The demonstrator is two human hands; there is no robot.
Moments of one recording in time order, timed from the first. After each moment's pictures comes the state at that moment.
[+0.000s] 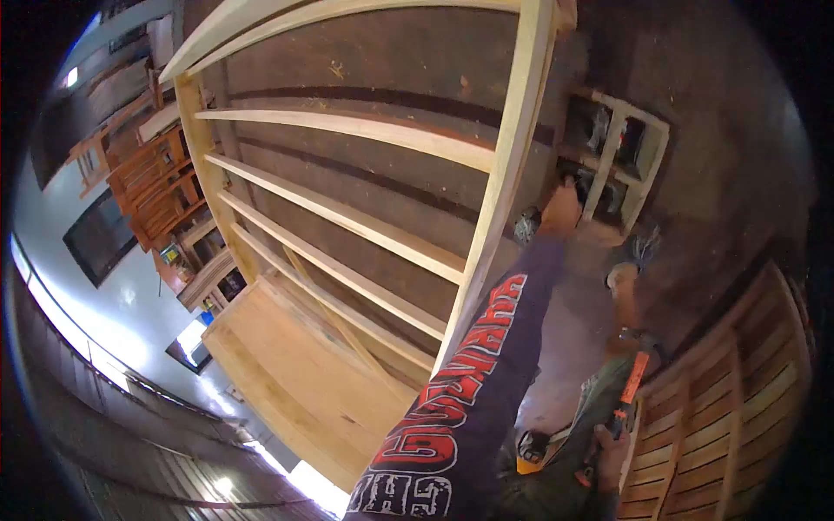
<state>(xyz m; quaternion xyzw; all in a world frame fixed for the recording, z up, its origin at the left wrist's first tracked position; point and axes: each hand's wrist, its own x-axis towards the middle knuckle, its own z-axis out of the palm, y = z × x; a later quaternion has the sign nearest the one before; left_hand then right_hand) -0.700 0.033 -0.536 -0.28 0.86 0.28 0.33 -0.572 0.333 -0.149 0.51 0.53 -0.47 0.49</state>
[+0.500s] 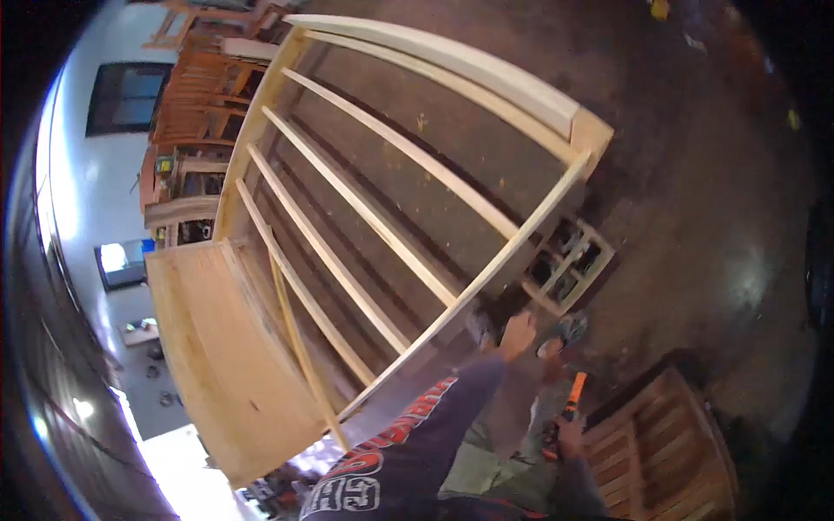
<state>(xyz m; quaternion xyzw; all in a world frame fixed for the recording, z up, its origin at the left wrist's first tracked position) -0.621 0.080 -0.284 -0.40 0.79 0.45 0.10 -0.610 0.377 -0.171 0.27 0.66 -0.45 0.54</state>
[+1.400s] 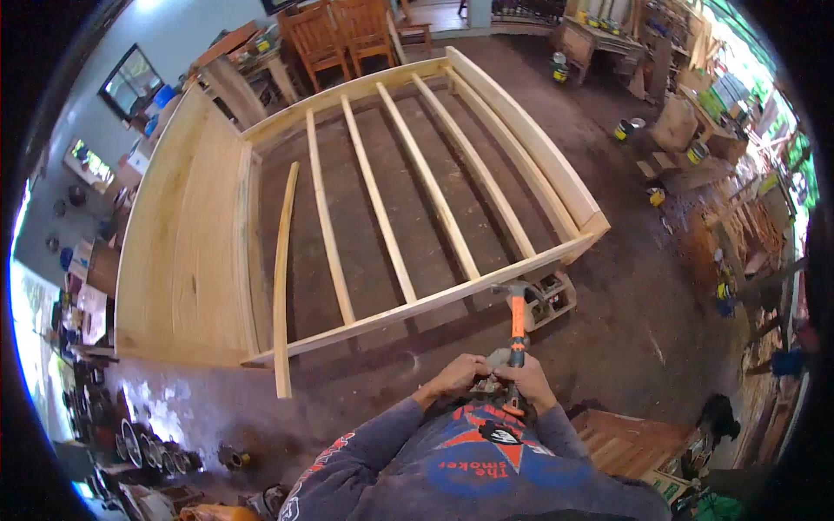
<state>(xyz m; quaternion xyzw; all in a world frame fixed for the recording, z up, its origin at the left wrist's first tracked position) -0.230 0.200 0.103 -0.21 0.70 0.68 -0.10 -0.409 0.305 0.146 -0.25 0.59 -0.48 0.60</state>
